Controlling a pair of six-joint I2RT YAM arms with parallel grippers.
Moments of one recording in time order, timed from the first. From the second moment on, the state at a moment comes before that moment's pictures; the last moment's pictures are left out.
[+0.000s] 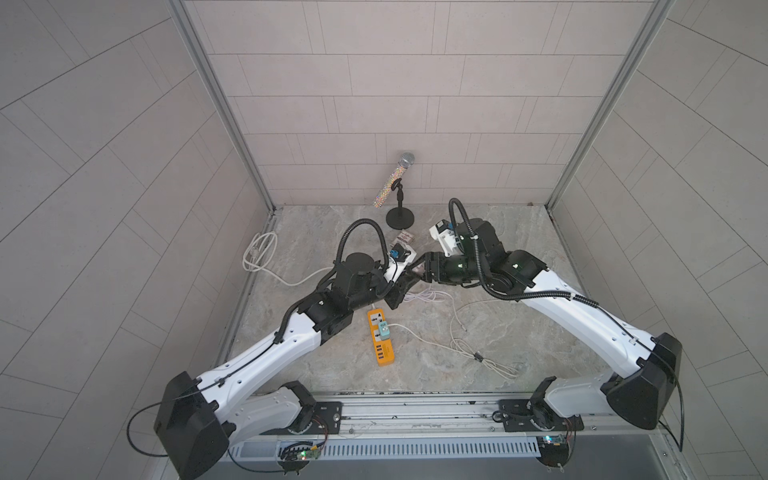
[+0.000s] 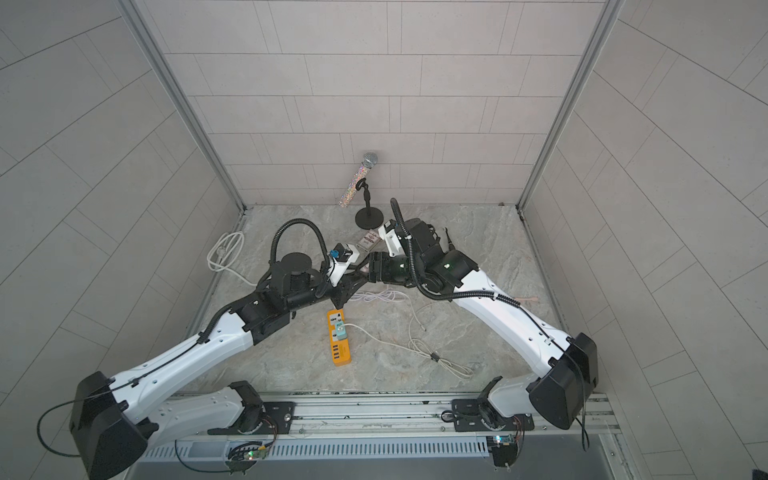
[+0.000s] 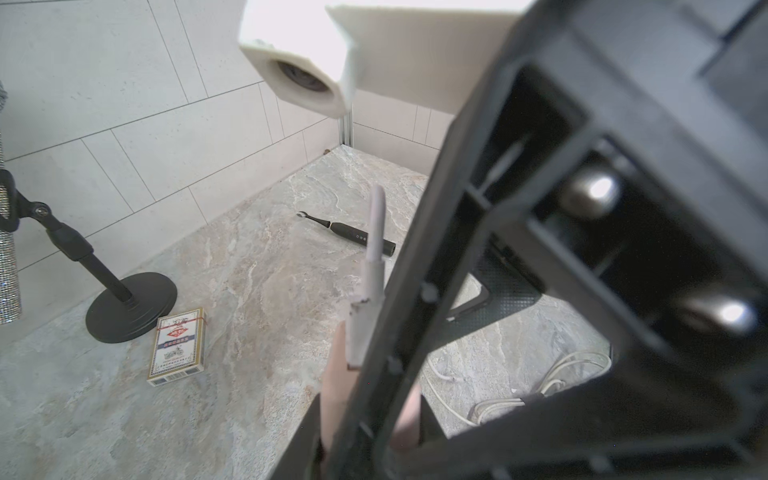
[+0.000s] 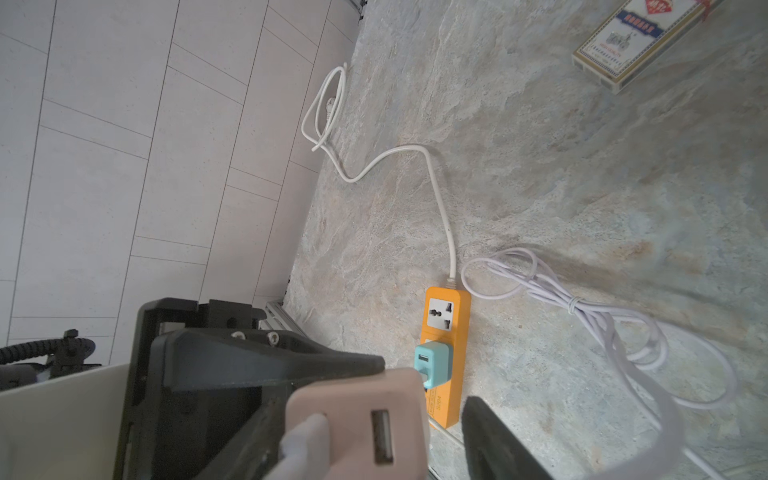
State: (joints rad) left arm -0.72 1.12 0.87 -0.08 0.27 0.07; right arm 0.66 1.37 1.34 -0.59 -0.39 0.72
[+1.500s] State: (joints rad) left arm -0.71 0.52 0.61 -0.47 -0.16 -0.45; right arm 0.76 1.62 1.42 -0.59 -0.19 0.42
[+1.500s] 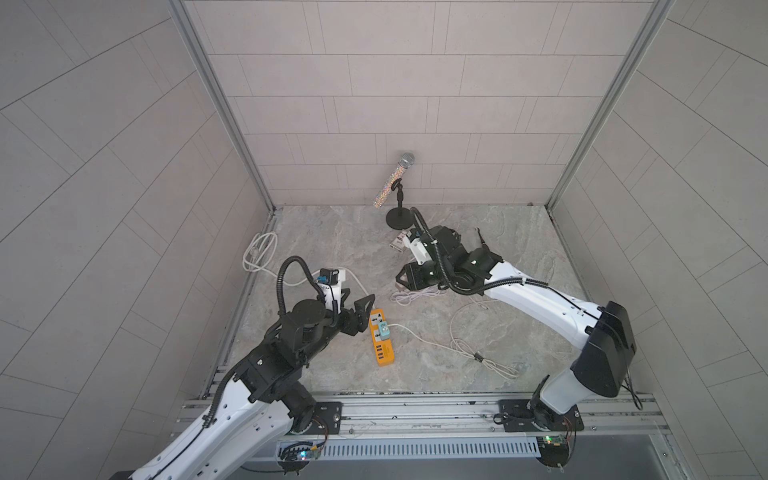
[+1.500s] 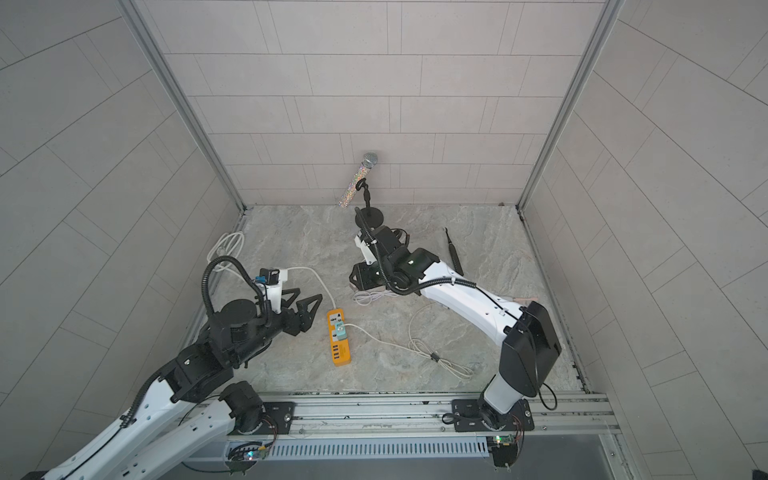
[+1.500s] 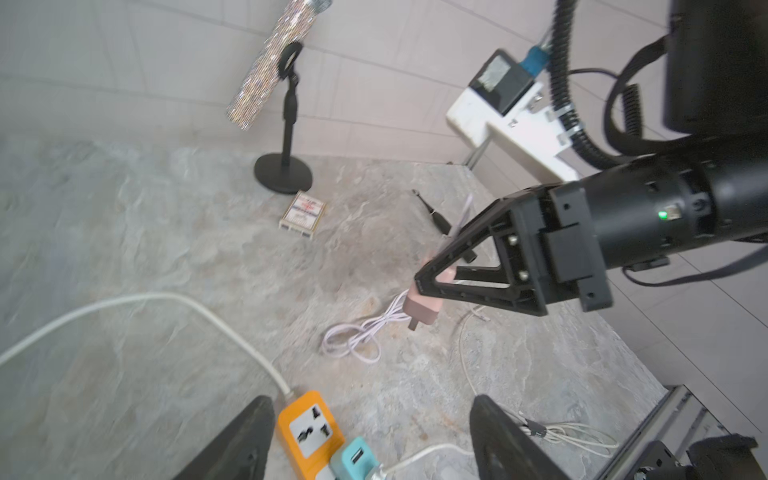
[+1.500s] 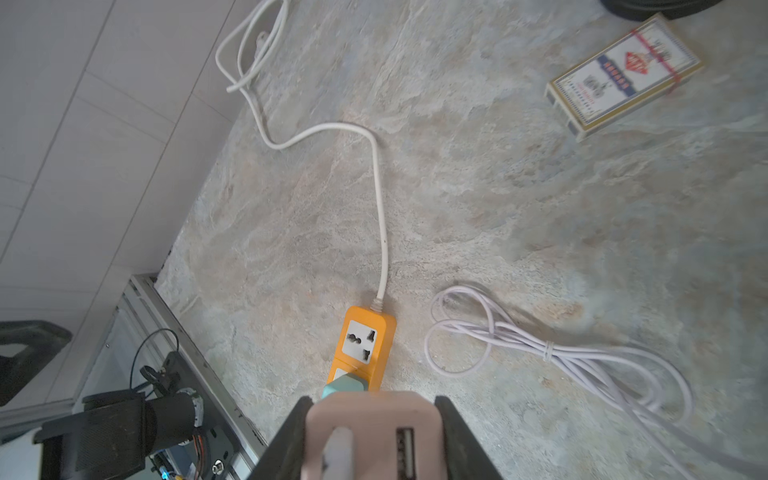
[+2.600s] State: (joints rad) left arm -0.47 0.71 0.36 -0.41 0.06 -0.69; right arm 0.77 1.75 1.23 -0.21 -0.51 -0.04
